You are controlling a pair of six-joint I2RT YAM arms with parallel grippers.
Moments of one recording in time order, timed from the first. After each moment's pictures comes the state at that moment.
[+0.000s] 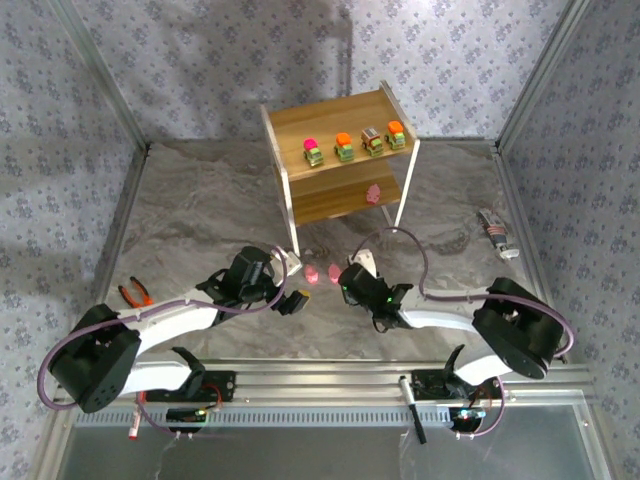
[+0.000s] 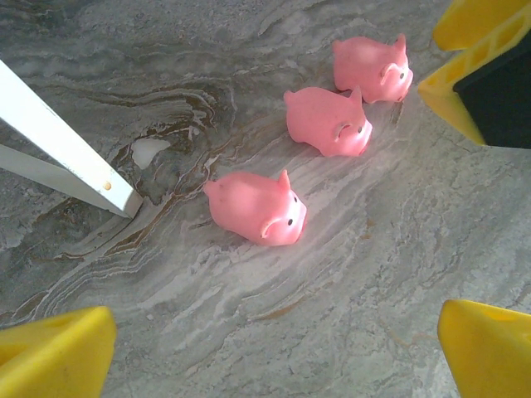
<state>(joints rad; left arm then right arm) -0.71 1.23 0.46 0.08 0.17 0.11 0.94 1.45 0.57 -0.03 0.44 0.53</state>
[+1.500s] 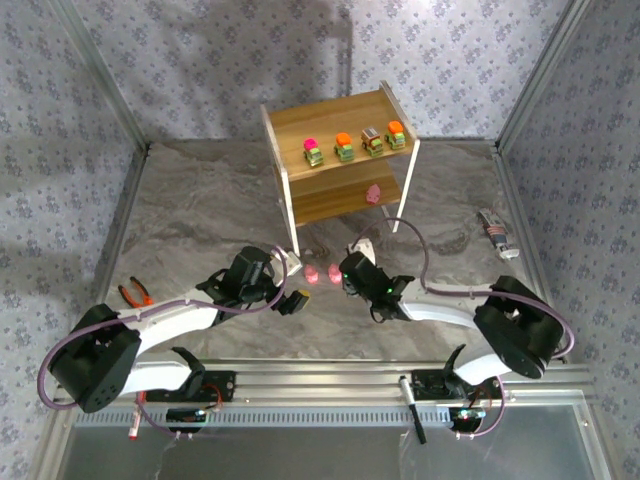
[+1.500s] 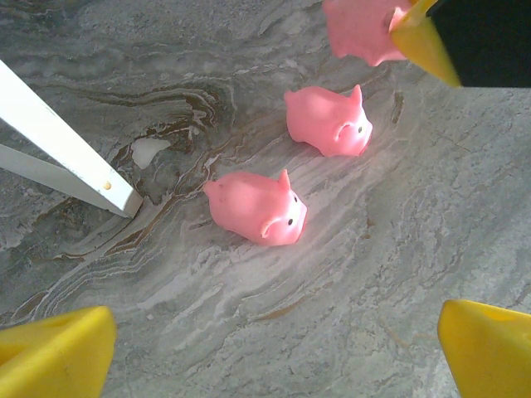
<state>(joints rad) -0.71 1.23 0.46 0.08 0.17 0.11 0.89 1.44 0.62 -0.03 0.42 0.50</state>
